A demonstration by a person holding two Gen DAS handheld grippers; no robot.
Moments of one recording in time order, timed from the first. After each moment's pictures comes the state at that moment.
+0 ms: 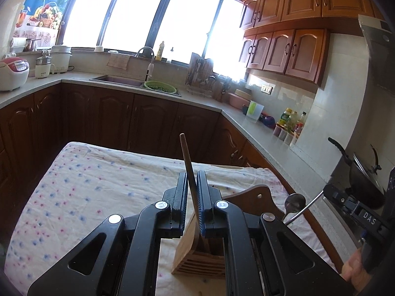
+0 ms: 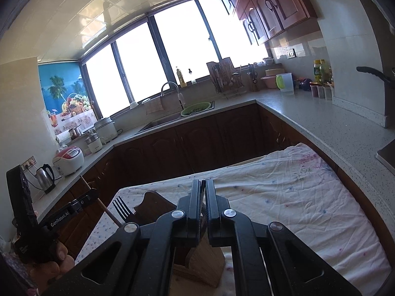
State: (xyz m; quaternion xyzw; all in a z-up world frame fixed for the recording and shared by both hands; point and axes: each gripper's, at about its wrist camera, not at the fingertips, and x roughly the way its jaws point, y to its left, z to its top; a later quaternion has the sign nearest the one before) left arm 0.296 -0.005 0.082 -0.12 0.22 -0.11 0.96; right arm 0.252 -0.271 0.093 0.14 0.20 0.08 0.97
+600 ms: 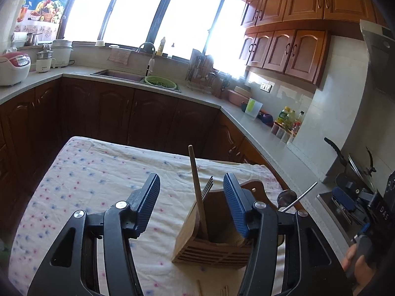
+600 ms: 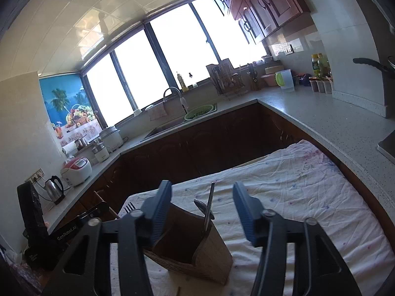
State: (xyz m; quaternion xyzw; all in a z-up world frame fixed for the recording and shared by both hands) left arm 0.277 0.009 0.096 -0.13 0.24 -0.12 0.95; right arm 0.238 -0.287 0.102 0.18 0.19 0.10 0.96
